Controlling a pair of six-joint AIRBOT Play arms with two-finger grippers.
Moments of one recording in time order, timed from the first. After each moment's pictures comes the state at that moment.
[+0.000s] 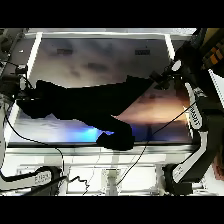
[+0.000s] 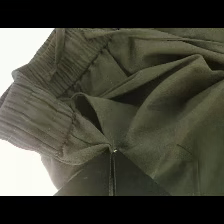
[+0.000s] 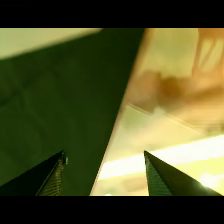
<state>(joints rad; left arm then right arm) 0.14 -1.40 1.20 1.90 -1.03 -1.70 -0.05 -1.93 1.74 -1.25 1.11 1.94</state>
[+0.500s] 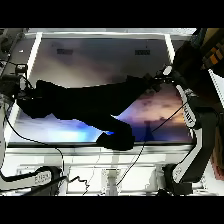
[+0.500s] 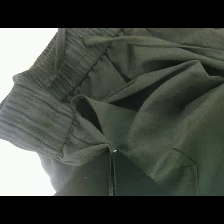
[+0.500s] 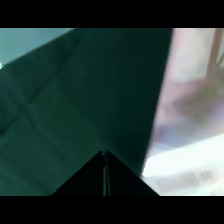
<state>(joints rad) 0.14 -1.40 1.20 1.90 -1.00 -1.70 0.01 -2.00 1.73 -1.19 0.96 2.05</state>
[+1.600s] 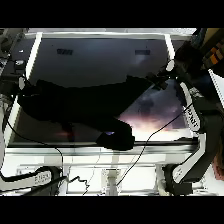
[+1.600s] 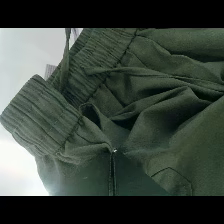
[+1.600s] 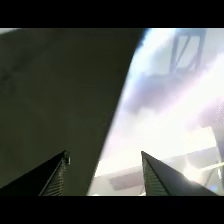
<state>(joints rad) 0.14 -1.39 1.21 1.90 -0.93 -1.70 0.02 -1.91 1.71 -1.36 1.10 2.05</state>
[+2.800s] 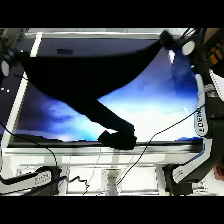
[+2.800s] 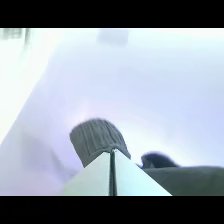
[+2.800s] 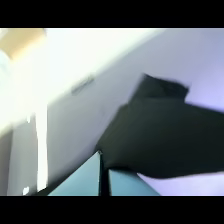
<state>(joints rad) 0.14 -1.35 1.48 1.90 -0.46 -1.81 -0.03 -1.80 2.01 -1.31 0.61 1.93</state>
